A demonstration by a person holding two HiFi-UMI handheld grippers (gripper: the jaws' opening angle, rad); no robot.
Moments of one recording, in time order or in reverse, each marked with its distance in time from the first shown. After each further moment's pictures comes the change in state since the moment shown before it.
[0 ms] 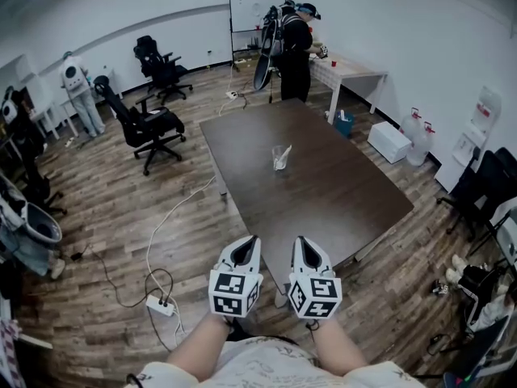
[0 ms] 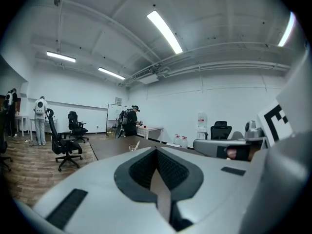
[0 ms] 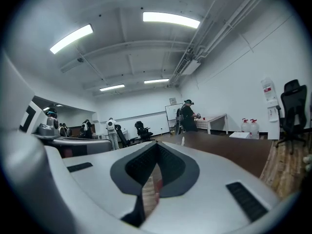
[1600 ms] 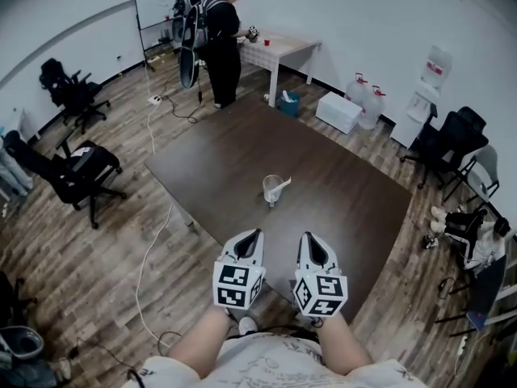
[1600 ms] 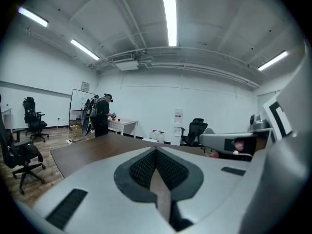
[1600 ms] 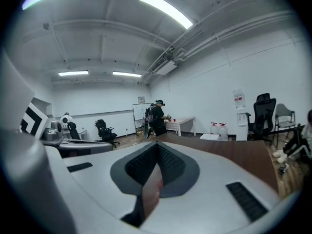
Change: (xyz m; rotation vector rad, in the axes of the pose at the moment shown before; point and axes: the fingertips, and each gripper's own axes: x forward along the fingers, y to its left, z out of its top) left arm 0.289 0.258 0.037 0.033 0.096 -0.445; right arm 0.336 0.010 0.022 0.022 0.004 -0.466
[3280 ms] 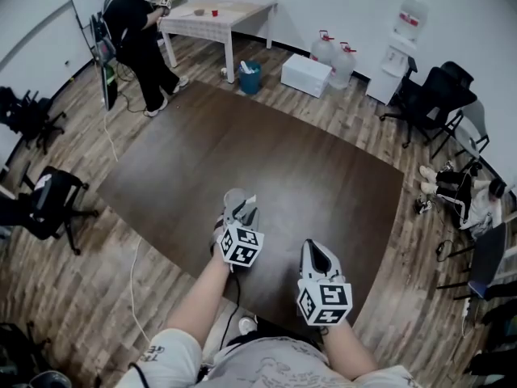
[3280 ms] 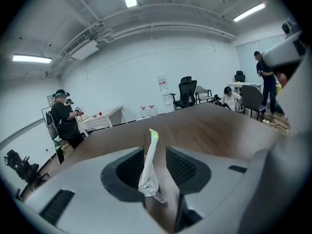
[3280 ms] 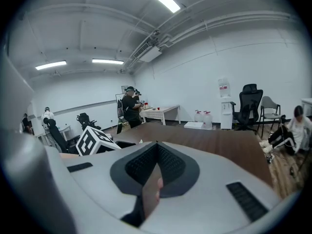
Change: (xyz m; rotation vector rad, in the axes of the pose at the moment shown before) left arm 0.323 0.043 -0.090 0.434 0.301 -0.098; right arm 0.109 -0.146 -0.033 0.072 0.146 -0.163
